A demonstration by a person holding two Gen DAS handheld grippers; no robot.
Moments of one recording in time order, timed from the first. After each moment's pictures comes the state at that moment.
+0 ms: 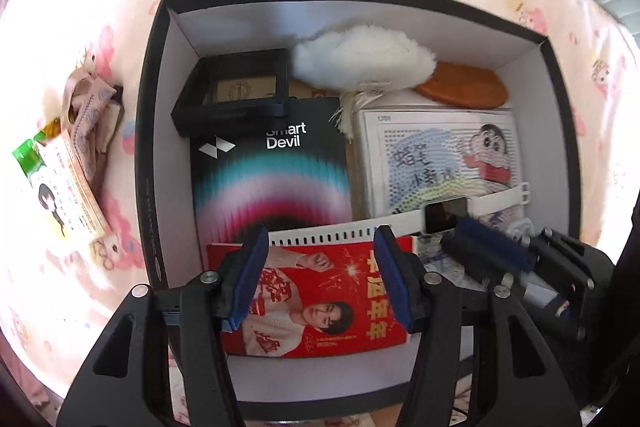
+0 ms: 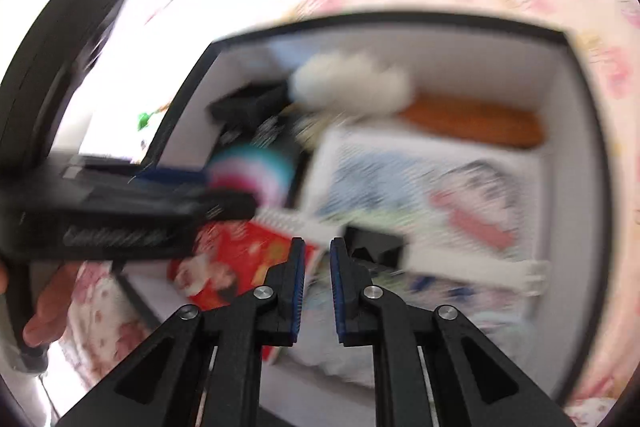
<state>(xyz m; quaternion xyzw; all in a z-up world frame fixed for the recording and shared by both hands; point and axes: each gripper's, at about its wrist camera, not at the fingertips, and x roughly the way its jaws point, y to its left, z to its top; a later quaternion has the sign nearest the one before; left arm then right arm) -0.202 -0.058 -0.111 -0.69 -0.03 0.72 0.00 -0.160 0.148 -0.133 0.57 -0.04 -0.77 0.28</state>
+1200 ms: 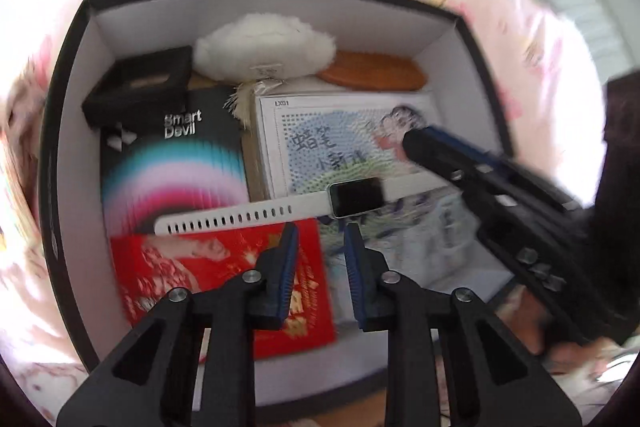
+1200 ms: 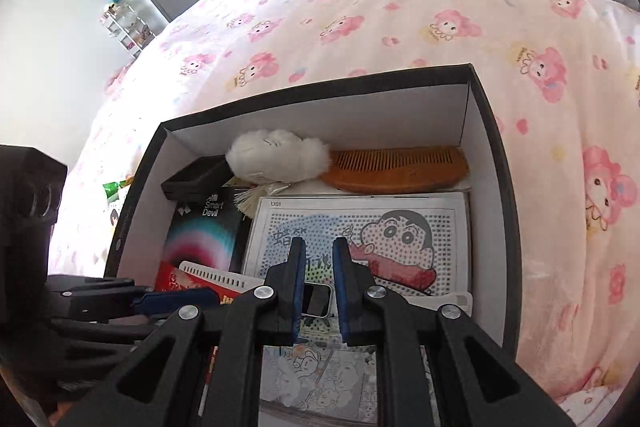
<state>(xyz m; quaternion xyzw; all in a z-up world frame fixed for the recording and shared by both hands) -0.178 -0.019 -0.118 -0.65 -0.05 0.75 0.11 -0.177 0.189 -0.127 0.52 -0.07 -0.82 0.21</state>
